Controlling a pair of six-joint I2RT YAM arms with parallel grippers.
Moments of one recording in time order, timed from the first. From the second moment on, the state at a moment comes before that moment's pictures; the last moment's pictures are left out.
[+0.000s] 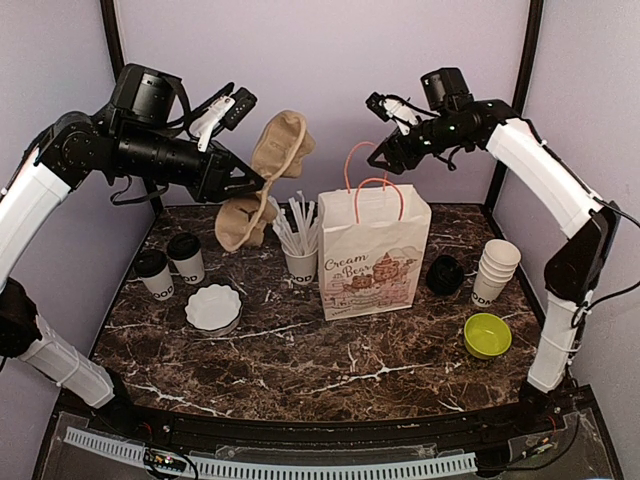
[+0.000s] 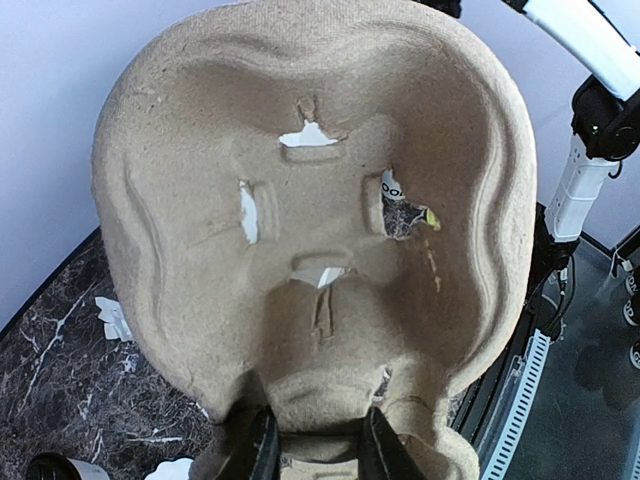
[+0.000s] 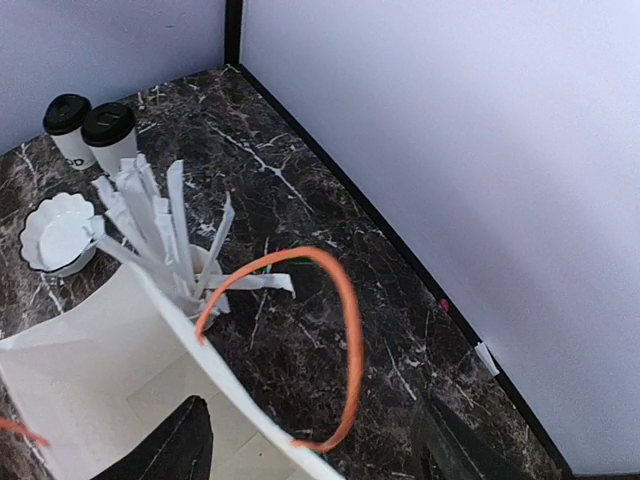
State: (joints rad) left arm -0.82 1.41 1.90 -1.04 0.17 0.00; right arm 0.52 1.84 2.15 -0.91 -0.27 -0.41
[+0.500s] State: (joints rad) left arm -0.82 1.42 1.89 -0.99 0.21 0.04; right arm 0.48 1.82 2.07 -0.93 -0.52 -0.37
